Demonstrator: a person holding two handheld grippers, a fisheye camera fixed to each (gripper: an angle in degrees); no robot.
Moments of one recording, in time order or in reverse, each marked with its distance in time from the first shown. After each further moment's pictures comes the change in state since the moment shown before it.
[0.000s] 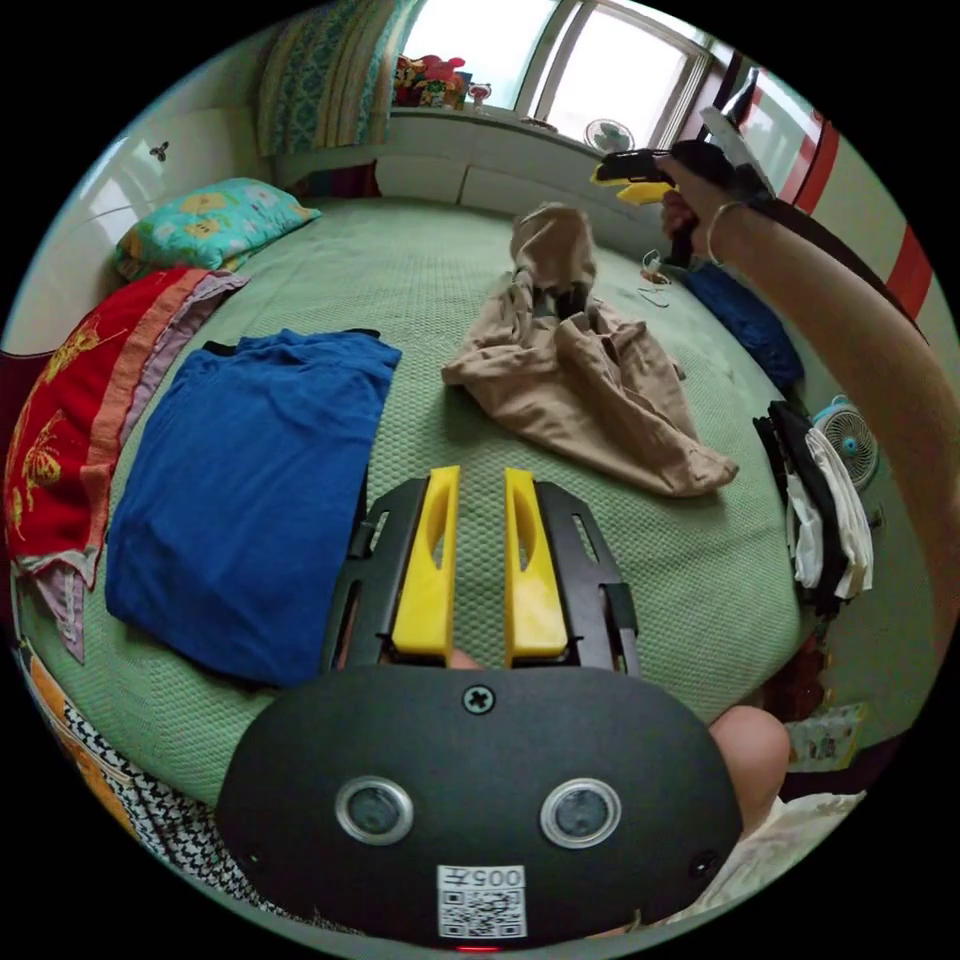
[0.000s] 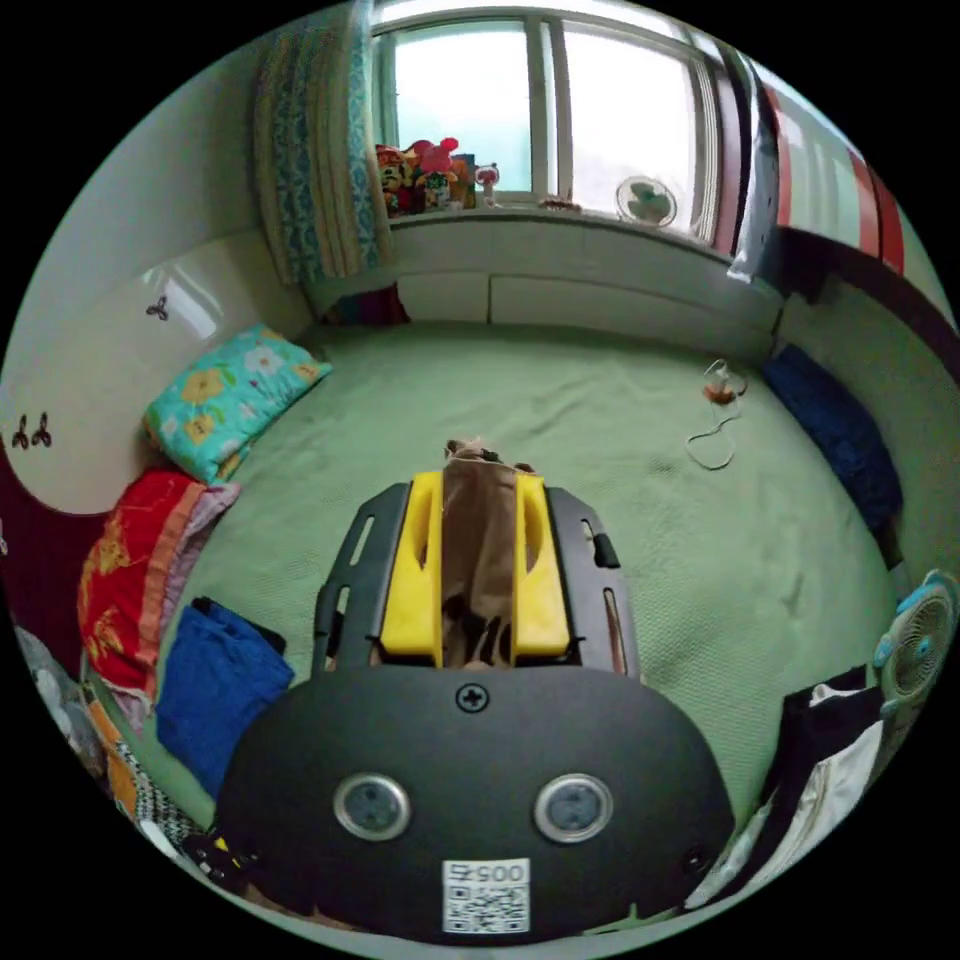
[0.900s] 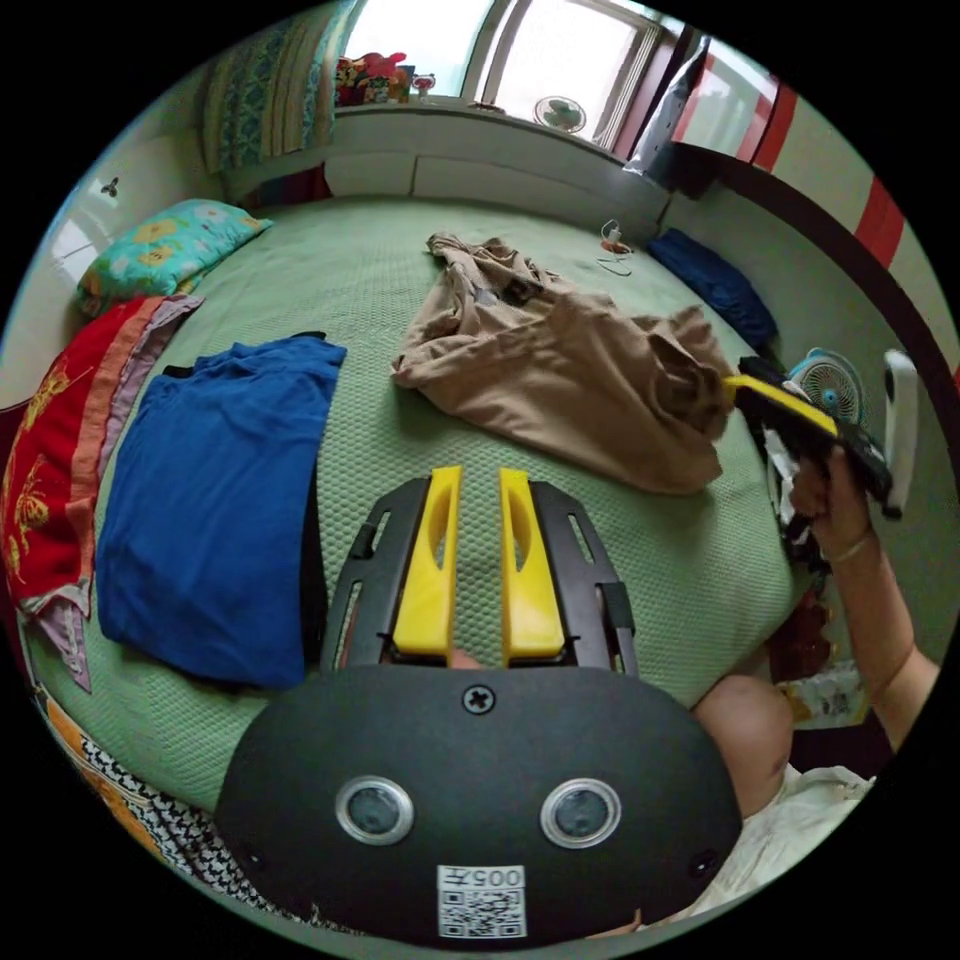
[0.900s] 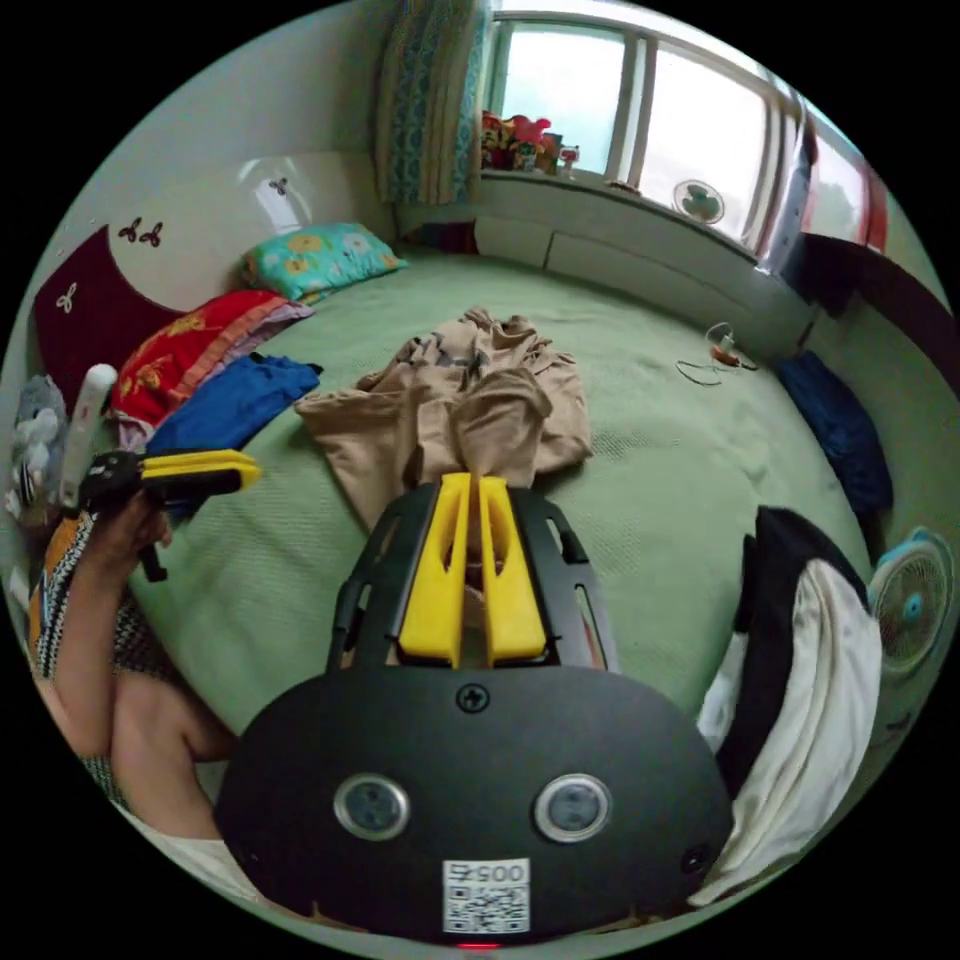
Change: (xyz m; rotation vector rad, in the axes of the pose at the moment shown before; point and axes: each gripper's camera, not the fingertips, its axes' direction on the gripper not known) left arm 0.037 -0.001 0.003 -0.031 0.038 0.100; right arm 0.071 0.255 -0.123 -0.062 0.003 -0.215
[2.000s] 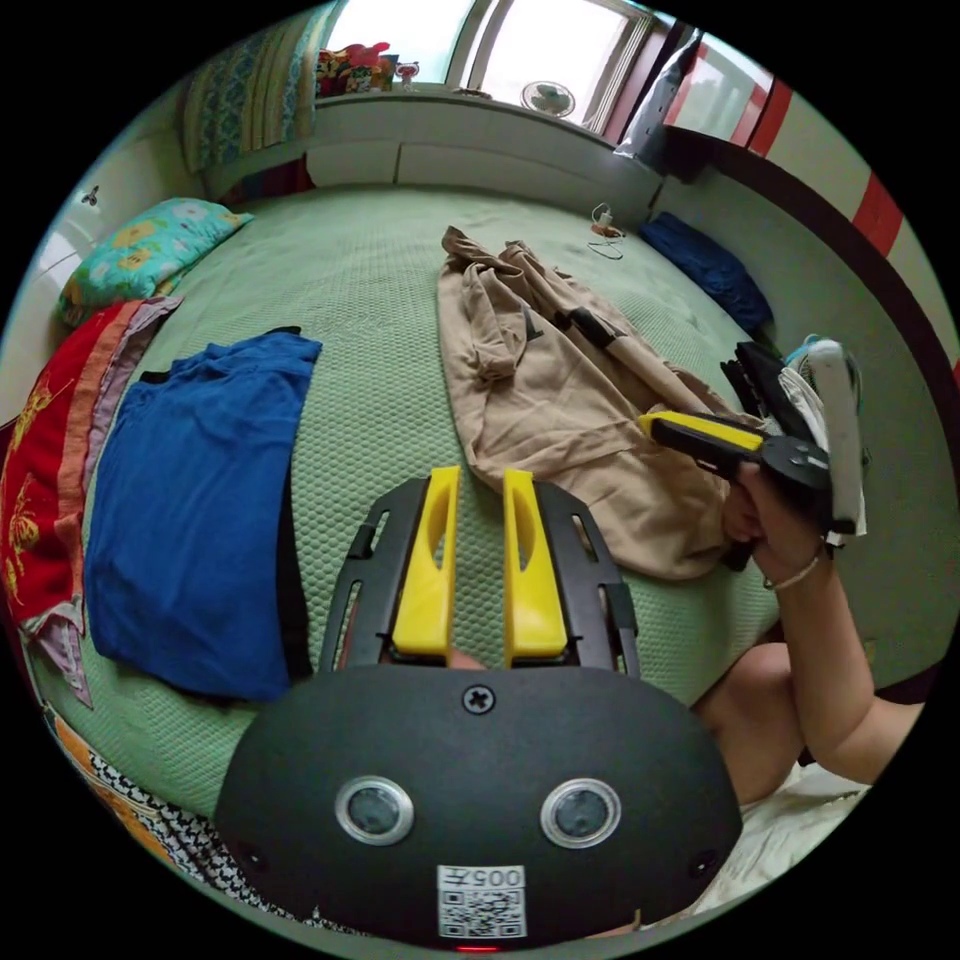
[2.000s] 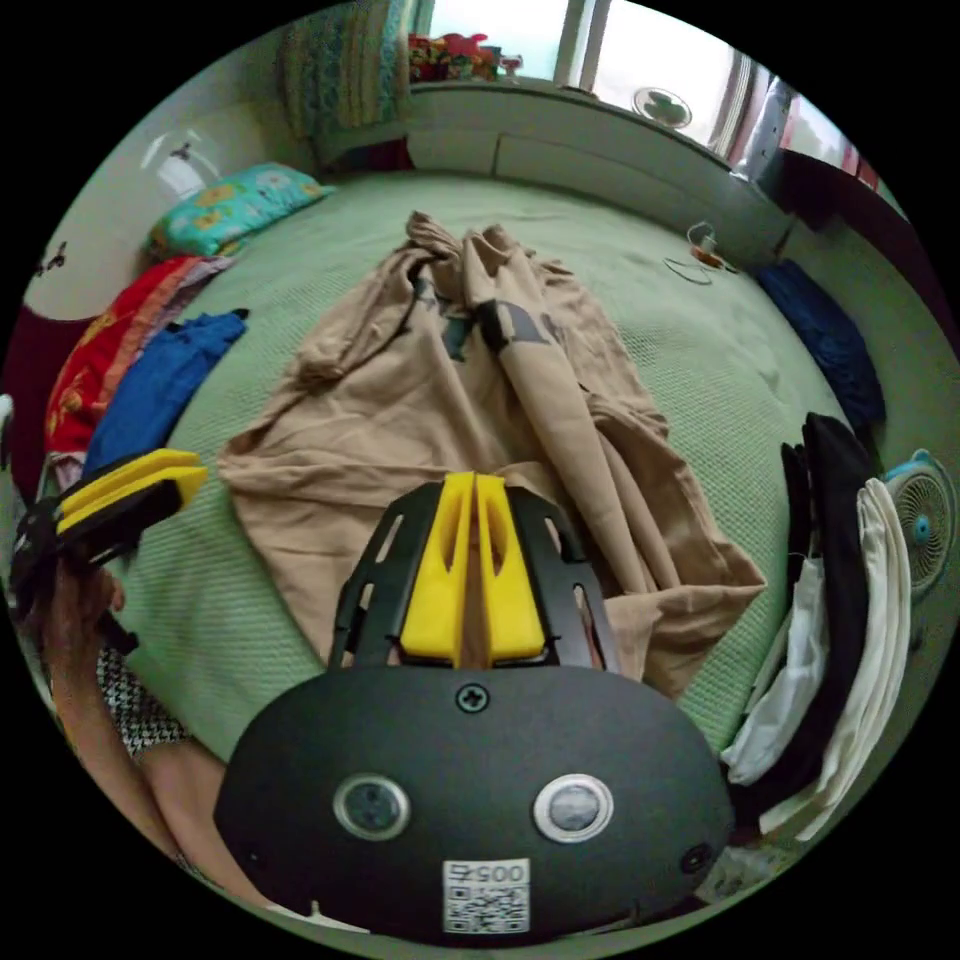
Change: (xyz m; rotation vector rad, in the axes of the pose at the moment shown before) left arm 0.010 0.000 0.003 -0.047 0.000 0.028; right arm -0.017 -0.021 0.055 -0.197 0.056 0.127
